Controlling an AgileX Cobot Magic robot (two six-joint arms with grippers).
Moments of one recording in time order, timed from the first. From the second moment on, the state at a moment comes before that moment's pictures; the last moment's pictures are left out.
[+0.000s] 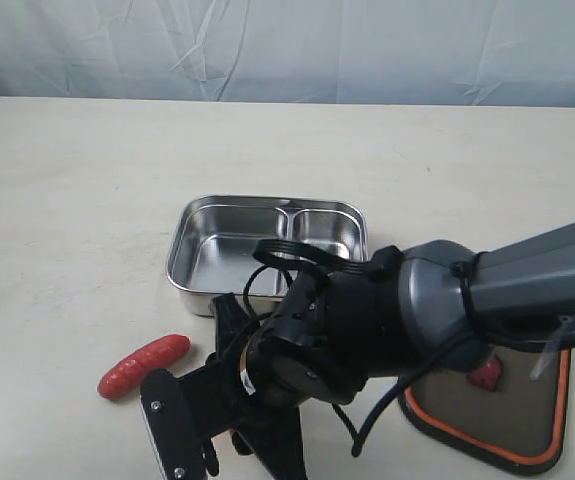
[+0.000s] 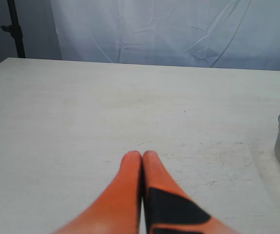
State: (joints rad) left arm 0.03 0.00 0.00 -0.02 0.30 -0.04; right arm 1.21 1.89 -0.95 -0.01 0.34 -0.98
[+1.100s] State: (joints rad) left arm 0.03 0.00 0.00 -0.02 0.30 -0.04; right arm 0.79 1.75 -0.94 -0.02 0.12 -0.23
